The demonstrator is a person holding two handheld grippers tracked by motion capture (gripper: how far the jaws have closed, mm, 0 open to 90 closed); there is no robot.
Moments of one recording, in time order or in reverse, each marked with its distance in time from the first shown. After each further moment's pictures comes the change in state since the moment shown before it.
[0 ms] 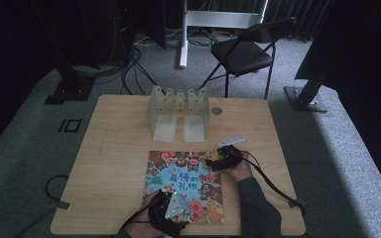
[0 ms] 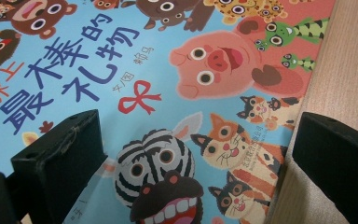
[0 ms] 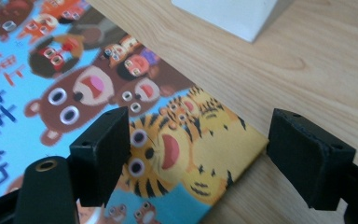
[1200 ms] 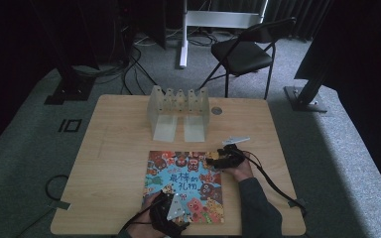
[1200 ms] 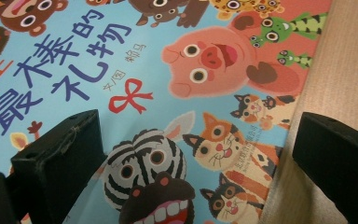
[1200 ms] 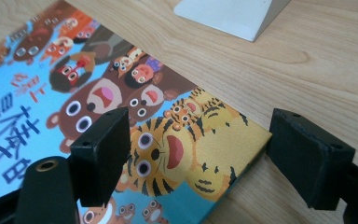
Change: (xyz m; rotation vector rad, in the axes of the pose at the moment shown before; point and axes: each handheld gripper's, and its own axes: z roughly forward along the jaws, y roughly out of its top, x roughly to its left) left arm -0.005 0.000 0.004 0.016 -0.003 0.007; right arm -0.009 -0.004 -0.003 -0.042 0.078 0.101
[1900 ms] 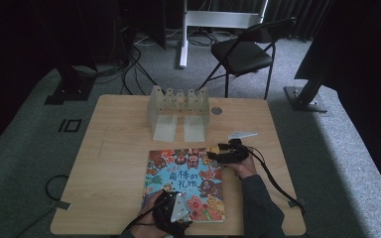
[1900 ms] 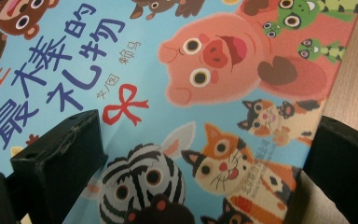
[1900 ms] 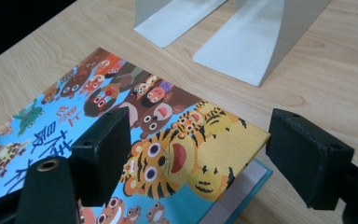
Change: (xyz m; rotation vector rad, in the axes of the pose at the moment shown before) left arm -0.006 0.009 0.002 -0.025 0.080 0.024; right arm 0.002 0.019 -0.025 -0.091 0.071 0.034
